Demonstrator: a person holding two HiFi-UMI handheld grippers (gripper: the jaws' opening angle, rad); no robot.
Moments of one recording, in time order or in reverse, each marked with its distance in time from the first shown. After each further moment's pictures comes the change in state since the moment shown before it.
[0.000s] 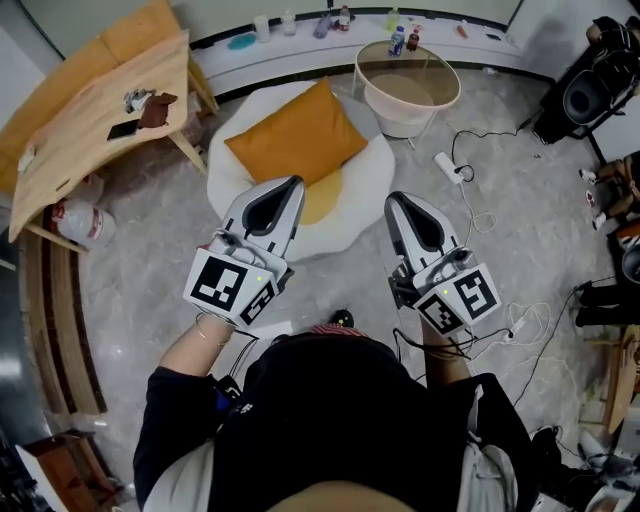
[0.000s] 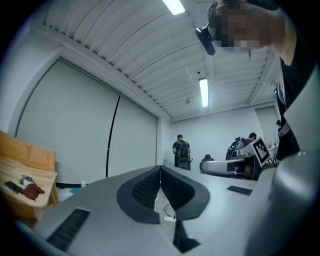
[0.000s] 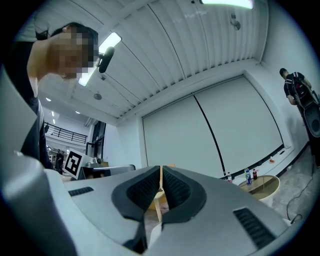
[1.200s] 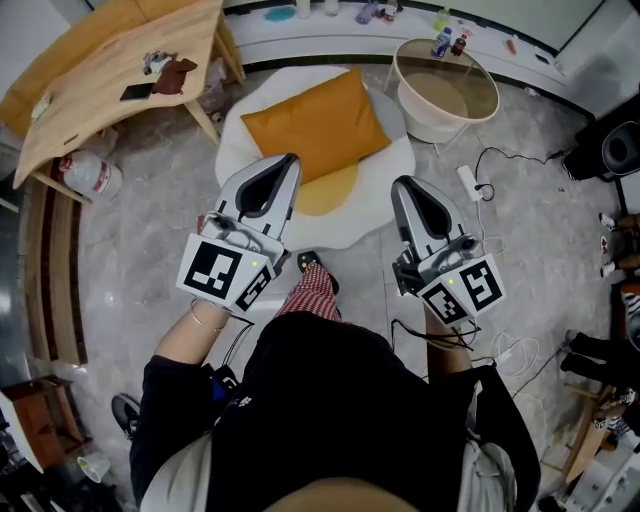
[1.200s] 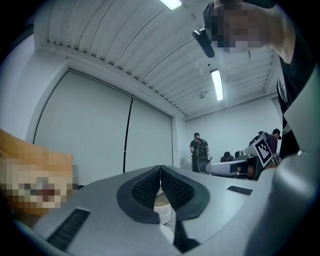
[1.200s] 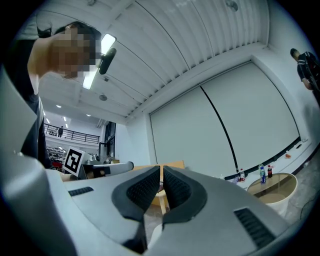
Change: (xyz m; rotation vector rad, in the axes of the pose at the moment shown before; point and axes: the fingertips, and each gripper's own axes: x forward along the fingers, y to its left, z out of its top) left arm 0.041 0.058 -0.011 0.016 -0.005 0.203; right arm 0.066 -0.062 -0.016 0.019 0.050 0.153
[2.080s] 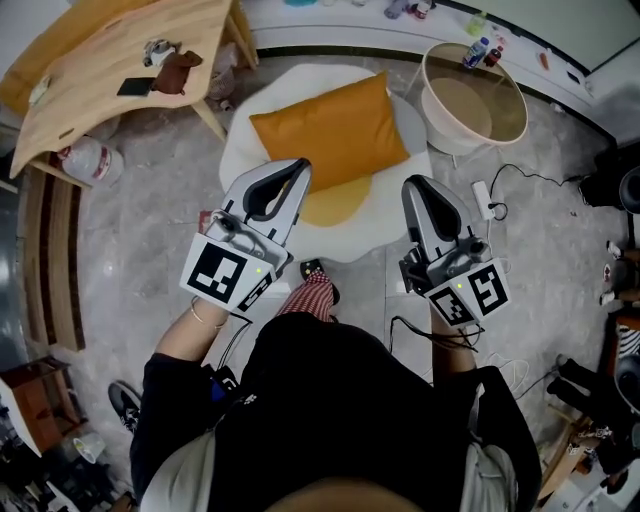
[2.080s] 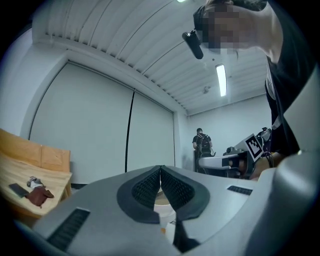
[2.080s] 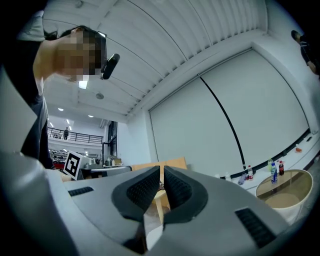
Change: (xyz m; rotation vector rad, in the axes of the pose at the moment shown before) left arm 0.078 0.092 -0.040 -0.009 0.040 -0.019; right arm 0.113 -0.081 -0.027 0.031 0.036 0.054
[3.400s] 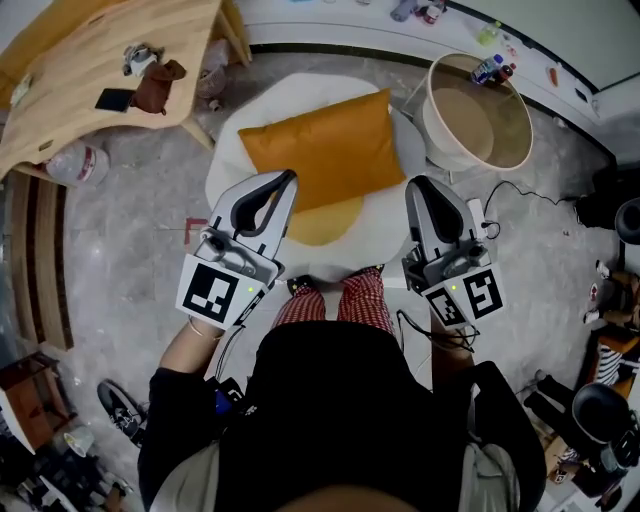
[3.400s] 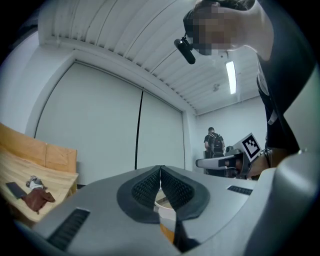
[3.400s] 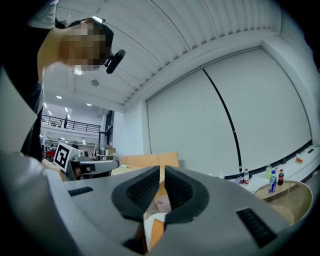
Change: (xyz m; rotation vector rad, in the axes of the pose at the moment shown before) left arm 0.073 0.089 -0.023 -0.015 -0.012 0.092; right arm 0.094 -0.105 -0.017 -0.072 0.086 -0.027
